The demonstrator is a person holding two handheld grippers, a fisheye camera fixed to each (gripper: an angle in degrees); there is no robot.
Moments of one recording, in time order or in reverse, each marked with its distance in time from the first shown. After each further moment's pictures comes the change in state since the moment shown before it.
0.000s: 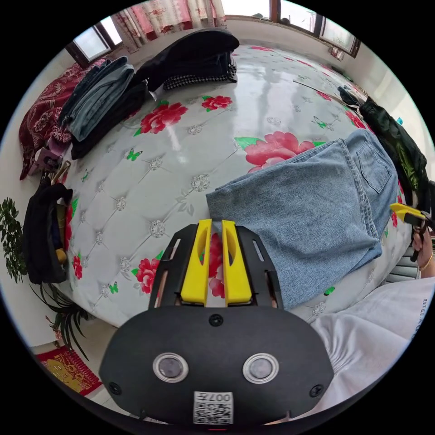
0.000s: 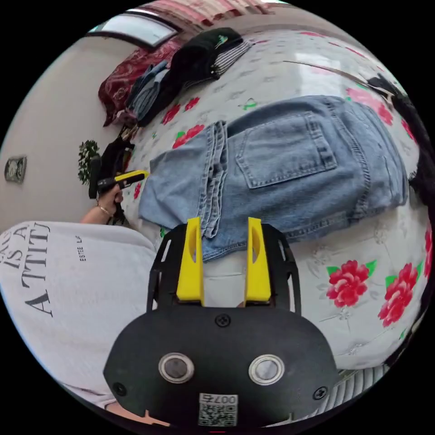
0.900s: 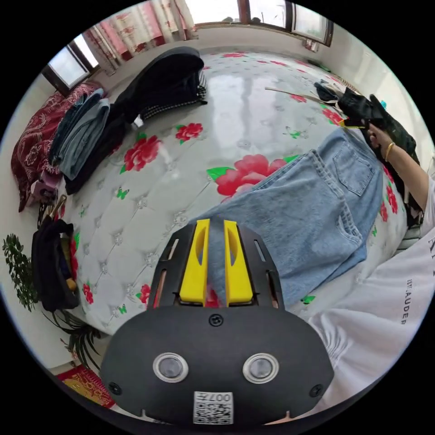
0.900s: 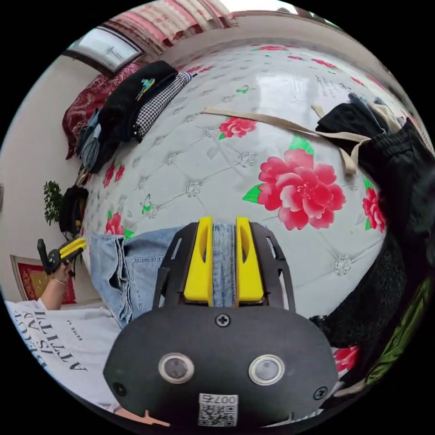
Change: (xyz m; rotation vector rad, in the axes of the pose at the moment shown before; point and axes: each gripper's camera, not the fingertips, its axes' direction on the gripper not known) left arm 0.079 0.081 0.006 0.029 -0.005 0.113; right arm 0.087 -0.244 -0.041 0.104 0.196 0.040
